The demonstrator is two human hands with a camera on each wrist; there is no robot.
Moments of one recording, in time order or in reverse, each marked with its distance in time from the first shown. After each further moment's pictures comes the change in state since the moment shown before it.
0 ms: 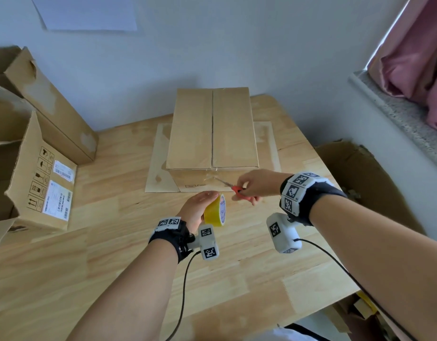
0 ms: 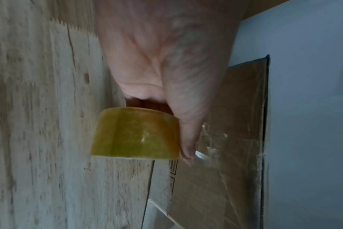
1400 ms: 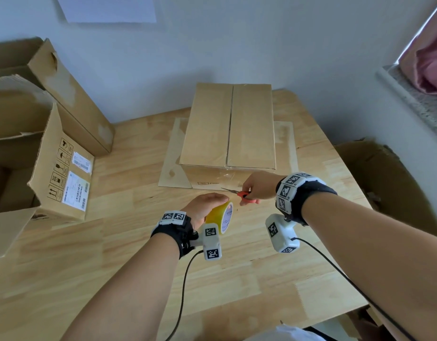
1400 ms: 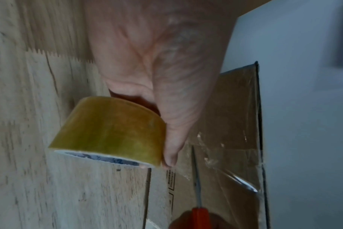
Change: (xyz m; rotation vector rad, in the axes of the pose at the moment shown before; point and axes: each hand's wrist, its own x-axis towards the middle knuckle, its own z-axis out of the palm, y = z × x) left_hand -0.014 0.022 -0.015 0.158 -0.019 -0.137; right_hand 0.039 -0.011 0.014 -0.221 -0.024 -0.017
